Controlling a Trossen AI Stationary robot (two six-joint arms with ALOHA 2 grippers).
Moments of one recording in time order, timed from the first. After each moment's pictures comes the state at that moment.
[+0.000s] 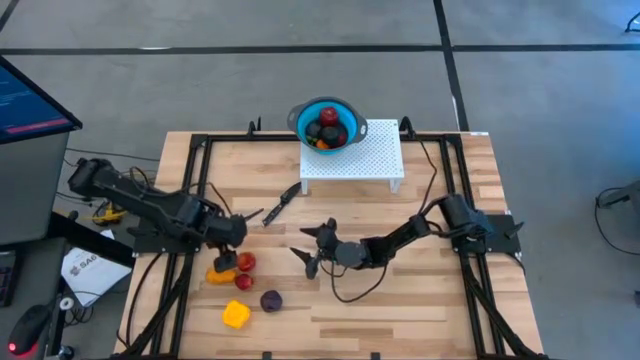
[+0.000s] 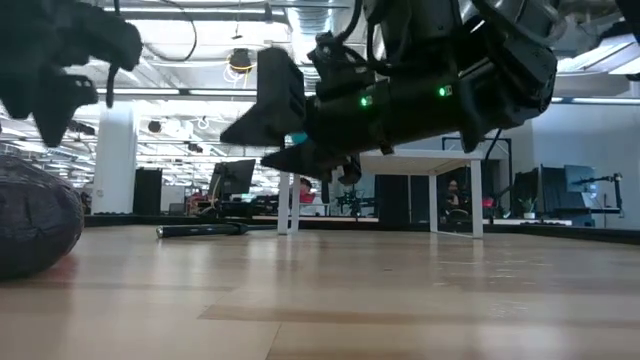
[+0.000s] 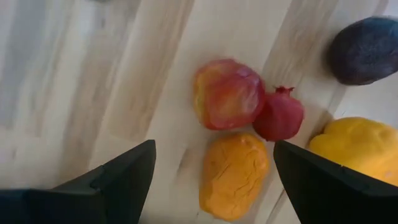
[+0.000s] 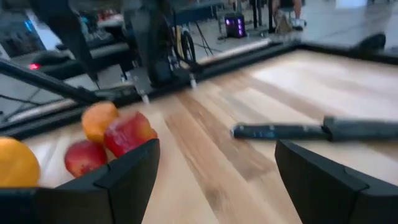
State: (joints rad) left arm -0.32 1.08 0.79 -1.05 0.03 -0.71; right arm 0.29 2.18 1.04 0.97 0.63 0.32
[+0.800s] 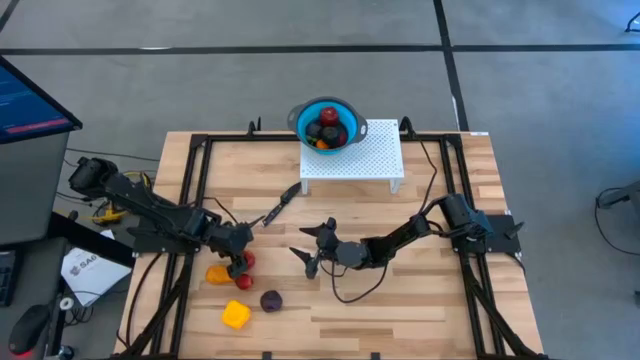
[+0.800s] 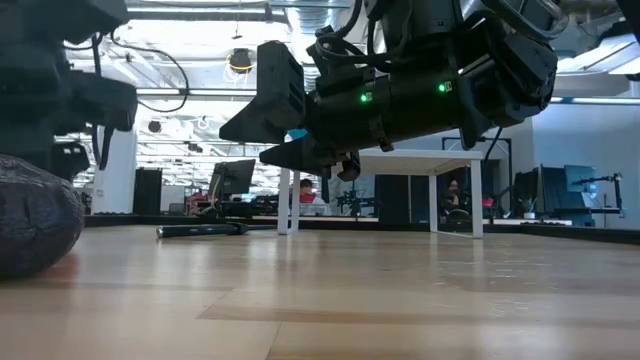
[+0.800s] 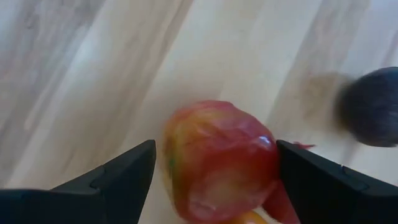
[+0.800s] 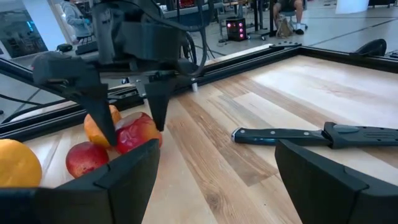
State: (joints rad) left arm -0.35 1.08 0.45 -0.50 -0.01 -0.85; right arm 0.29 2.18 1.04 0.97 0.63 0.30
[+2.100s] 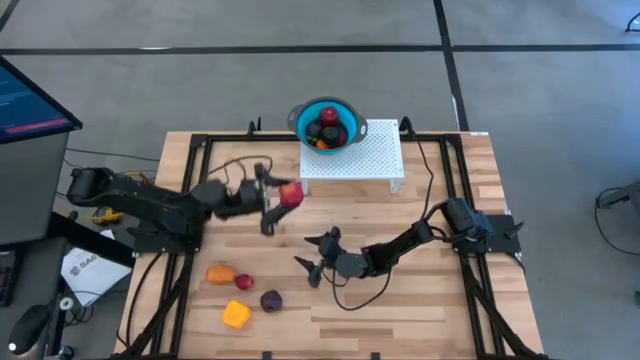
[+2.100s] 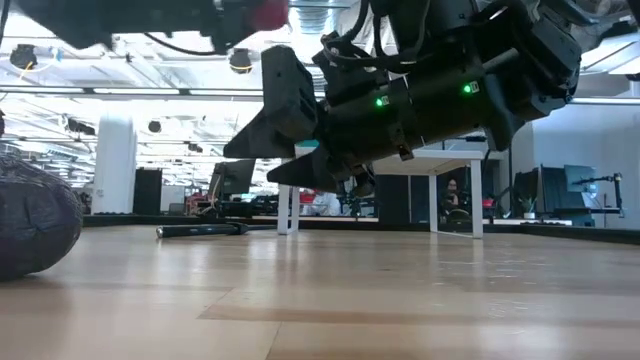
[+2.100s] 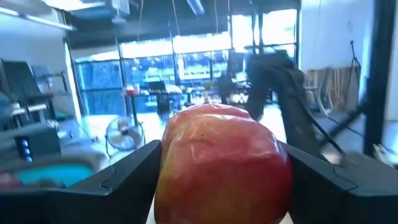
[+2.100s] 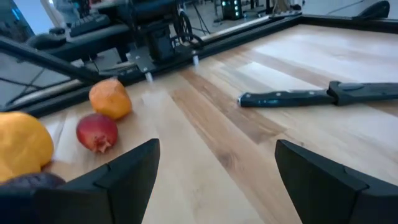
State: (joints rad) left arm -0.01 1.14 0.47 0.88 -0.19 0.12; right arm 0.34 2.18 1.04 0.86 0.68 0.43
